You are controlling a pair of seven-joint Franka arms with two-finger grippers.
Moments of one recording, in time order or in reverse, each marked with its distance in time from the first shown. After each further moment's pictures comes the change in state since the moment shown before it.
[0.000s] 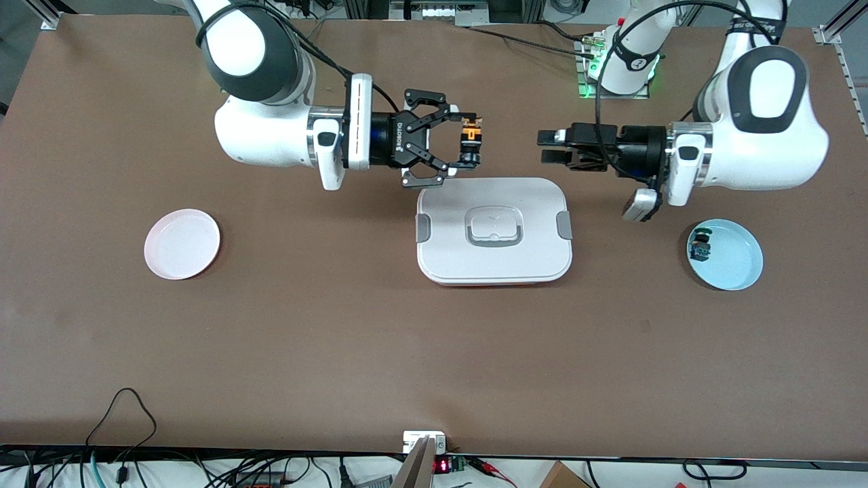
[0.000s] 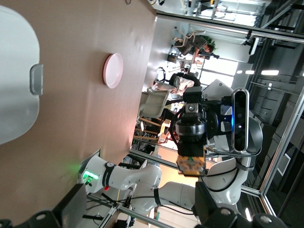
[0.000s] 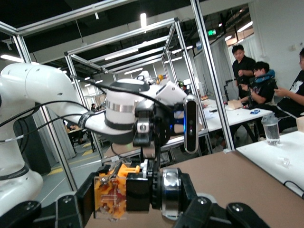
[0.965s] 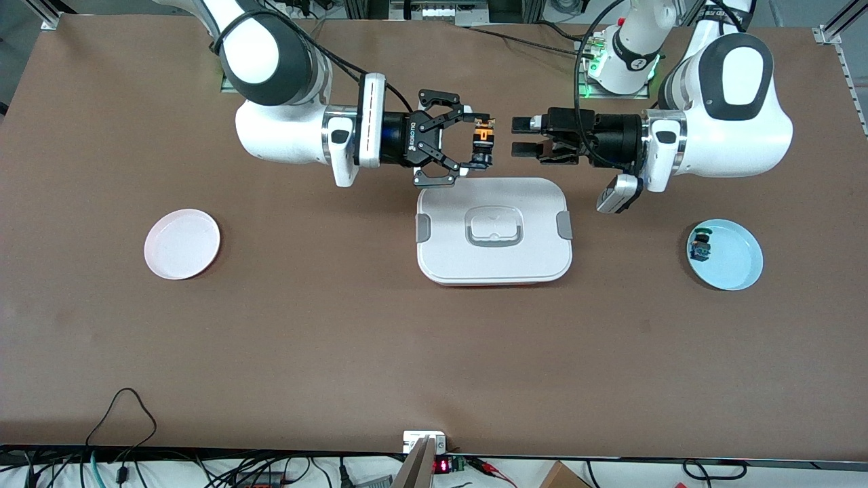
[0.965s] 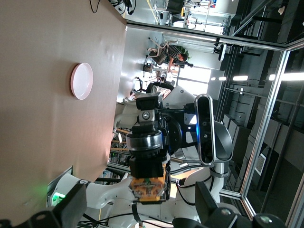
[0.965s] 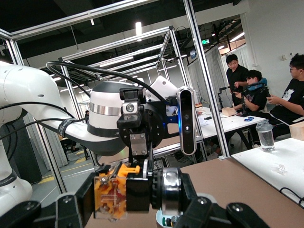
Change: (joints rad) left arm 0.000 -0.025 -0.078 -0.008 -0.140 0.091 0.029; right arm 0.031 0.012 -0.004 0.001 0.056 0.036 -0.044
